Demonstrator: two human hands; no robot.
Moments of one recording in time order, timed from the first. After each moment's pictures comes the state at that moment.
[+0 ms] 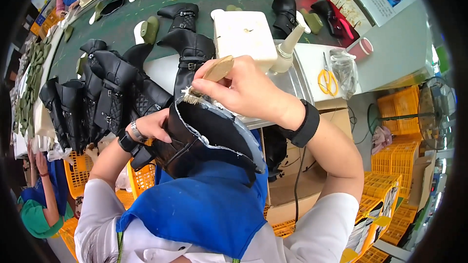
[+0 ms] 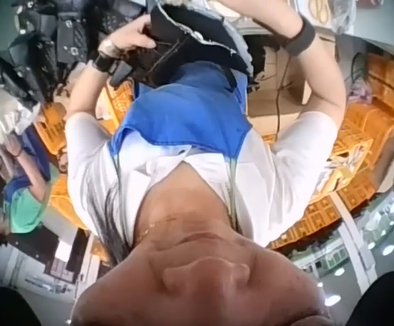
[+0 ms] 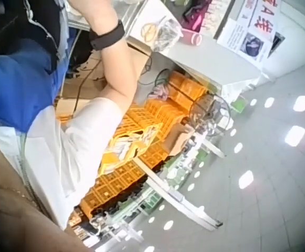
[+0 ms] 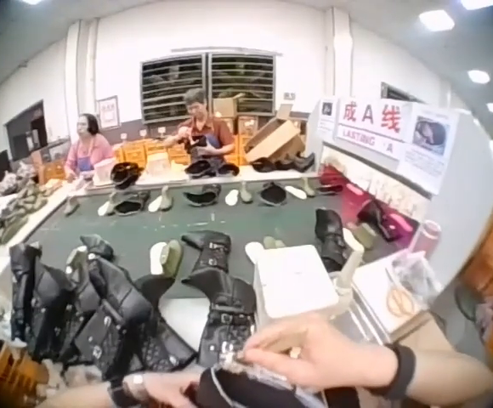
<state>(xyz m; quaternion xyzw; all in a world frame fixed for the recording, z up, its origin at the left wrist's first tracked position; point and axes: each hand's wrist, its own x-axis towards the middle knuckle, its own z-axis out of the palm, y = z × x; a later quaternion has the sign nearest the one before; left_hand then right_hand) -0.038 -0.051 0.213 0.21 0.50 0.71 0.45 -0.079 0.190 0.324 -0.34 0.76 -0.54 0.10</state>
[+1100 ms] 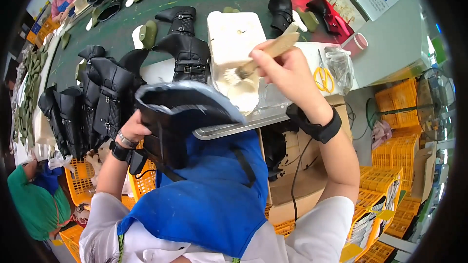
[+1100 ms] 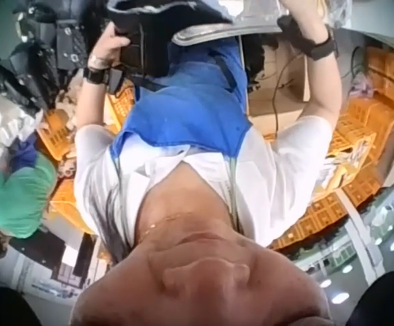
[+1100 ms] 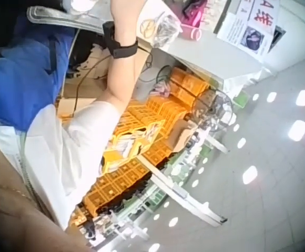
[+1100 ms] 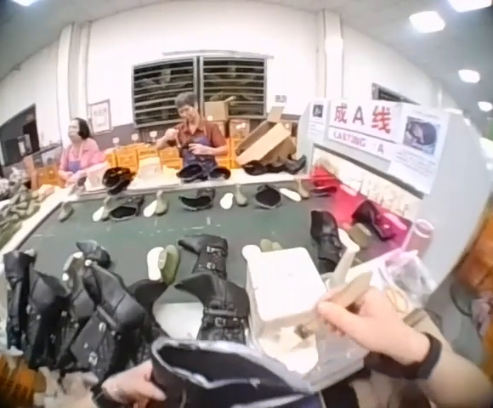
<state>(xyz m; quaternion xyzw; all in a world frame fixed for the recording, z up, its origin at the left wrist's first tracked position) -0.022 -0.097 0.192 0.09 0.52 0.79 0.30 -0.089 0.252 0.322 -0.16 0.78 -0.60 0.05</state>
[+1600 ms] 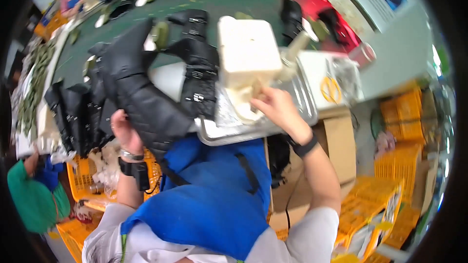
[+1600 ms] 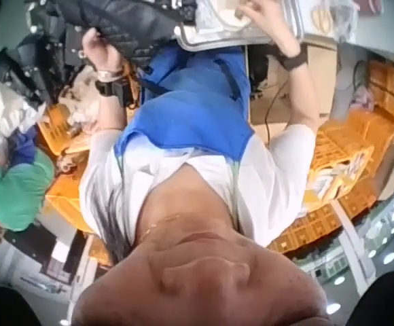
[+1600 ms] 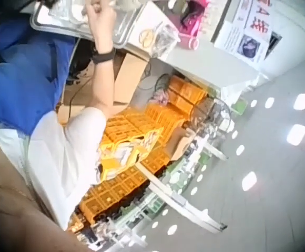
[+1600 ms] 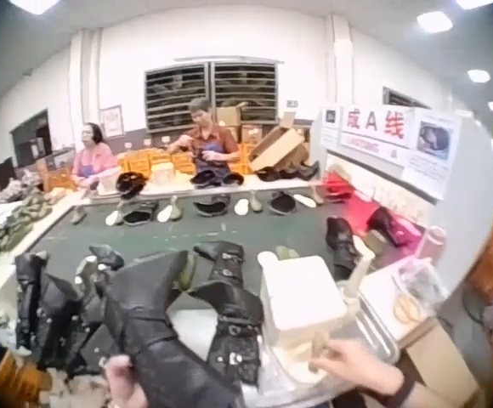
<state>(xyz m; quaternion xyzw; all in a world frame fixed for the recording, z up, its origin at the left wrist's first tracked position) -0.004 -0.088 0.221 0.04 0.18 0.98 -0.01 -0.095 0.256 0.241 -0.15 0.93 -0.32 0.08</state>
